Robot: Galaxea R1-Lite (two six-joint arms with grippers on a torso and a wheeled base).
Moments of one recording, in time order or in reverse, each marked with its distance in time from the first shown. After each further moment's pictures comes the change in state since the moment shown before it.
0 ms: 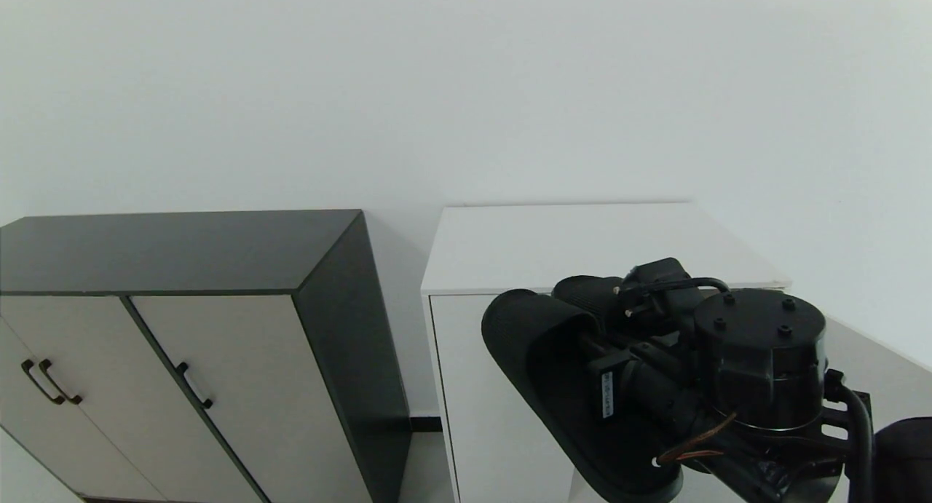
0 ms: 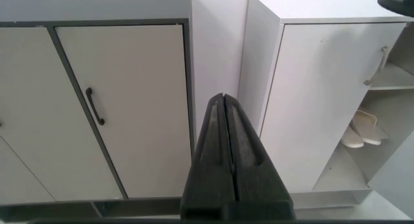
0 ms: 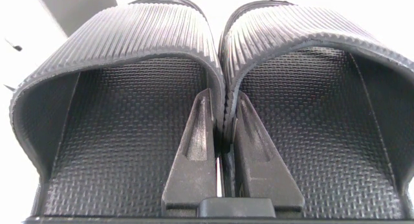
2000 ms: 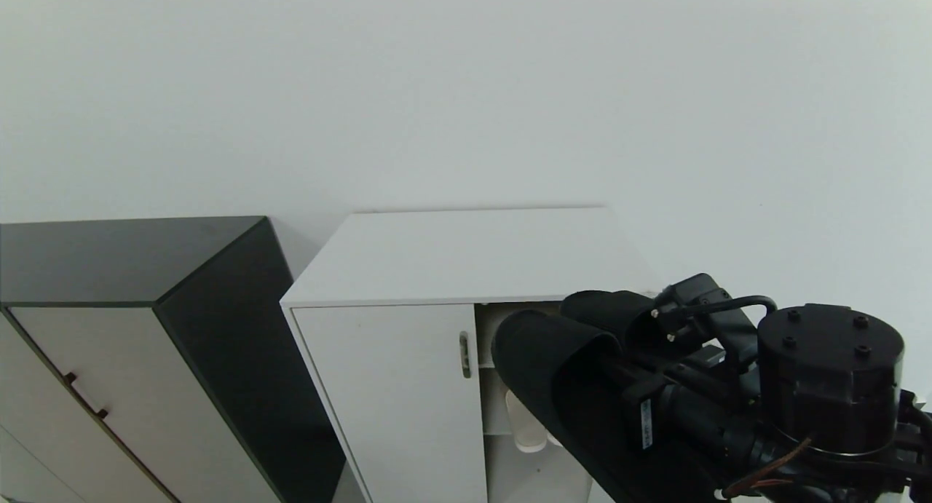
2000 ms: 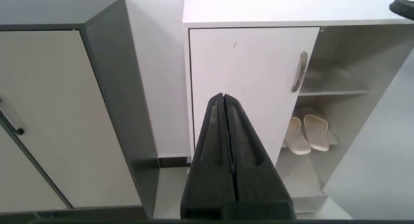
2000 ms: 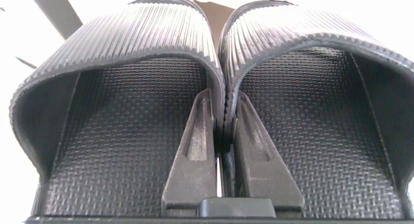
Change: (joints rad) left arm 0.001 0.000 0.000 0.000 -0.003 0.000; right arm -0.014 -0.095 0.113 0.004 0.120 -0.038
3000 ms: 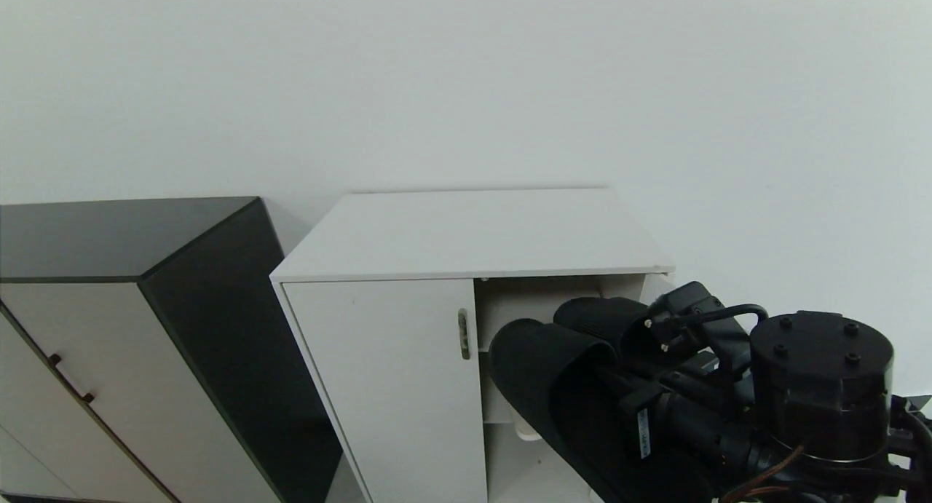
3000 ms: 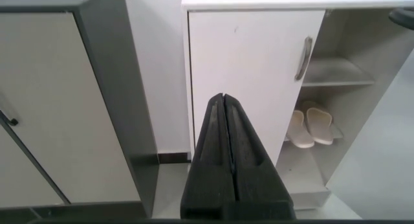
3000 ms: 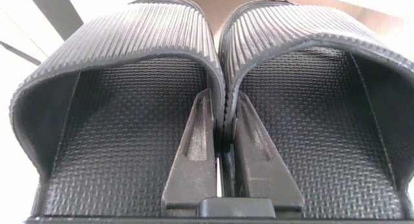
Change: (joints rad) left arm -0.001 0.000 0.000 0.000 0.000 0.000; right arm -0.001 0.007 0.009 0.000 0.015 -0.004
